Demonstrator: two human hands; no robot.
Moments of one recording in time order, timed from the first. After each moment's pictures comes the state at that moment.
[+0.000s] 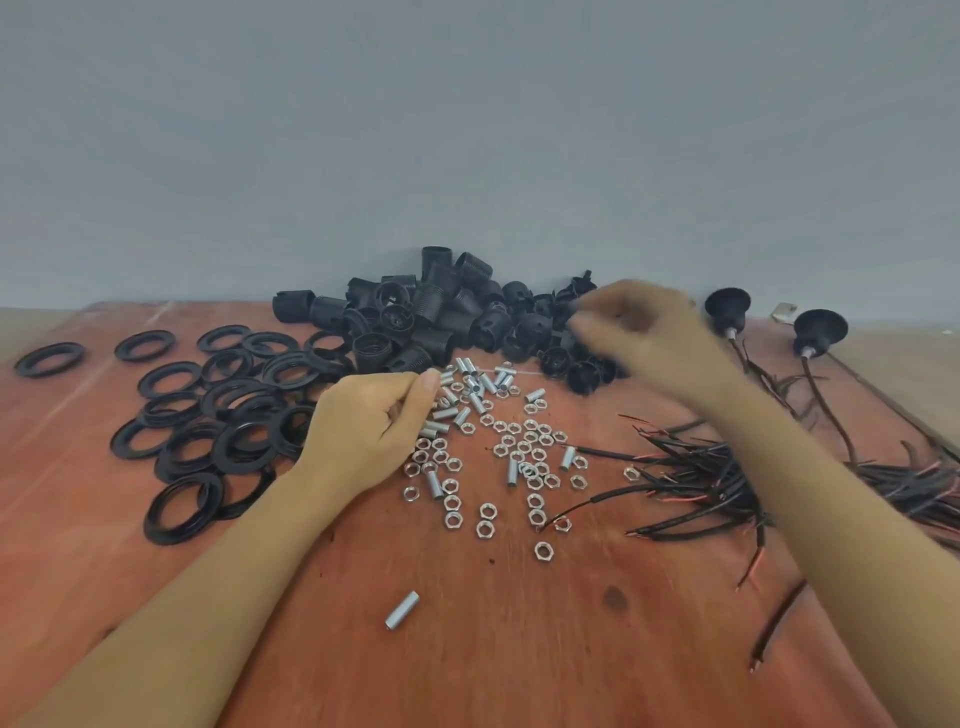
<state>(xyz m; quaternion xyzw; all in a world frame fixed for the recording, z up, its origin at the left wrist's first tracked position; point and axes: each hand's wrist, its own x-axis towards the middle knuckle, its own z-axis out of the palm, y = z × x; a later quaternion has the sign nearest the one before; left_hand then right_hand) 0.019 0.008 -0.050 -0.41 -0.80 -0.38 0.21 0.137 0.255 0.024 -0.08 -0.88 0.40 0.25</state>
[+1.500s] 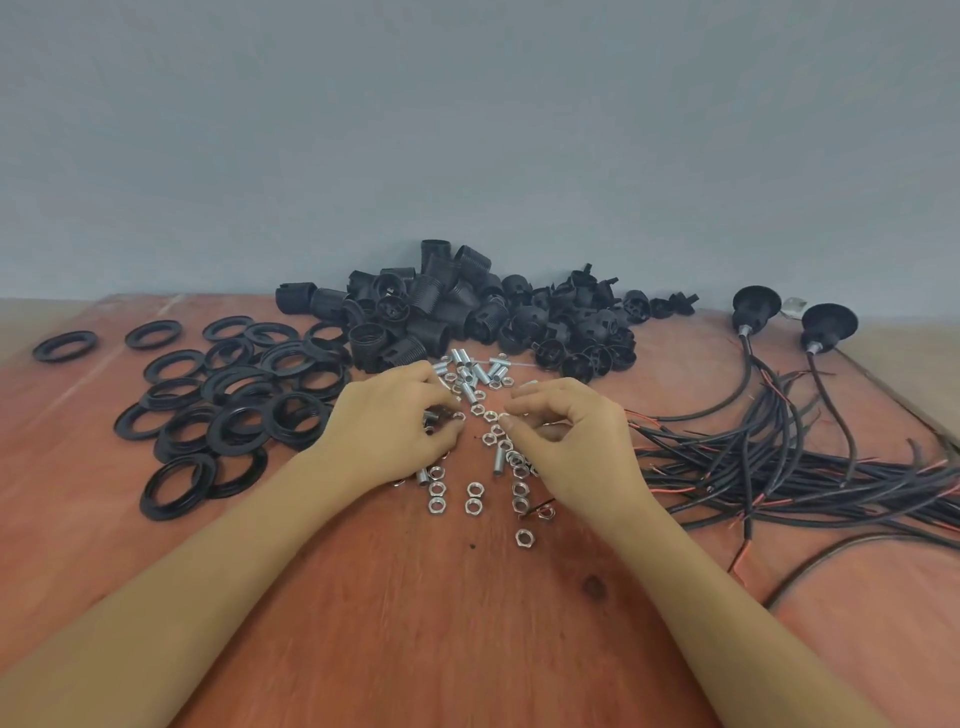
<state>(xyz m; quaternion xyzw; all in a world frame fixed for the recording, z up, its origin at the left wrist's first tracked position) 0.032 0.029 -0.053 -0.43 -0.86 -0.18 0.20 0.158 0.186 -0.052 -0.07 -0.83 0.45 0.32</state>
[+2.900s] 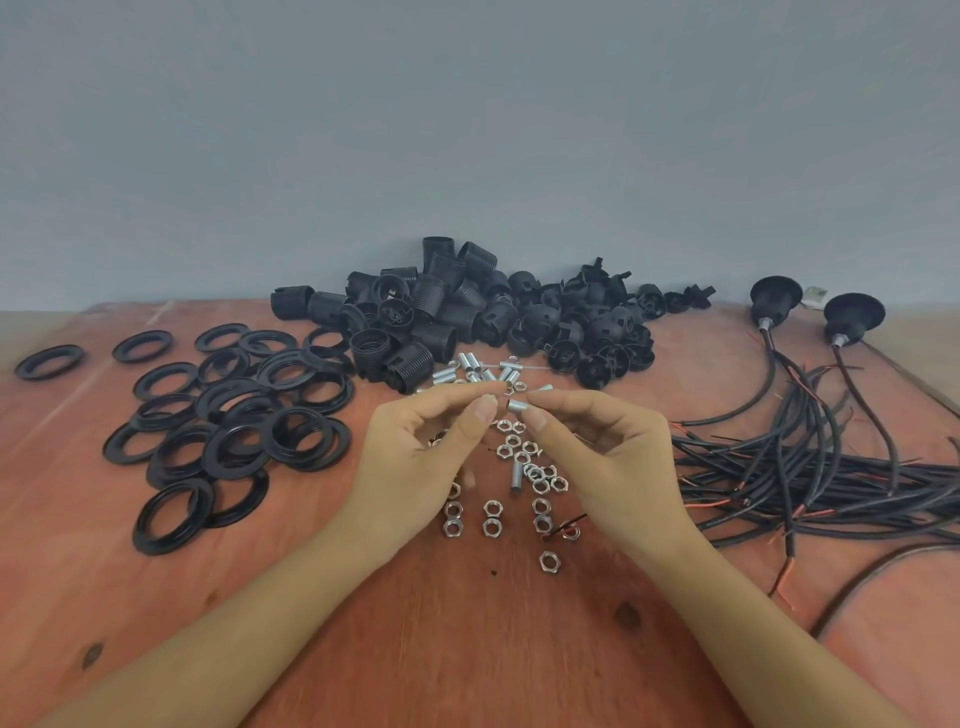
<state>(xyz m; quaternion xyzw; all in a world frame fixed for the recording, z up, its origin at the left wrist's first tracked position) 0.080 0.032 -0.045 -0.34 -0.66 -0.67 -0.05 0.163 0.181 -0.050 -0.01 -0.69 0.65 0.32</state>
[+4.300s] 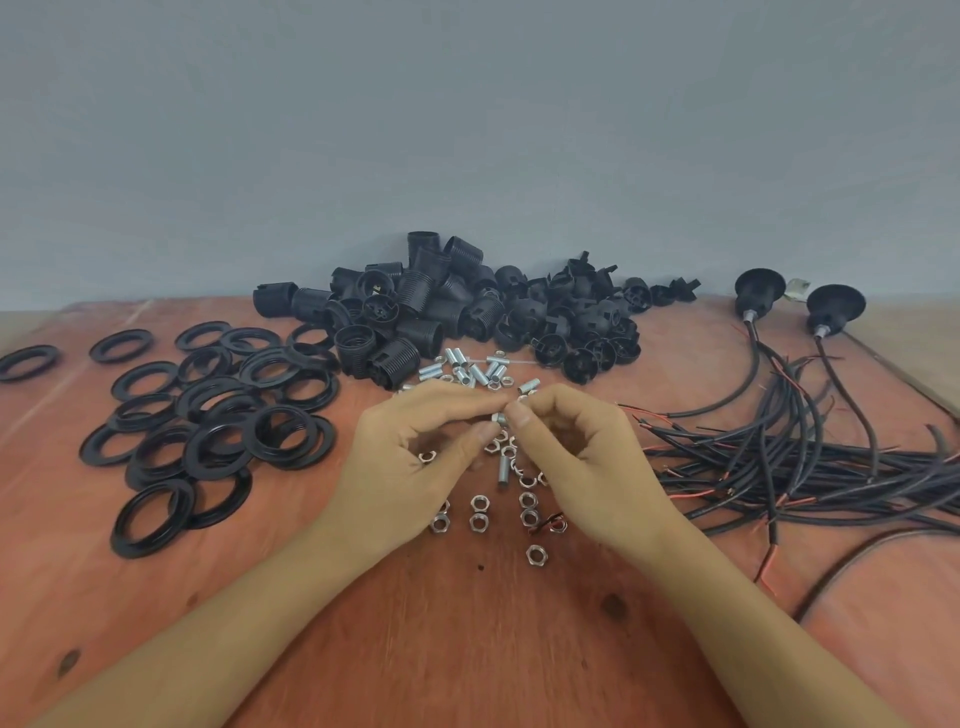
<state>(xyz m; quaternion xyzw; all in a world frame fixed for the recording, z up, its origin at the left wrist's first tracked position) 0.079 0.032 -0.048 -0.47 -0.63 -0.61 0.04 0.166 0.178 -0.042 -0.01 -0.79 0.56 0.25</state>
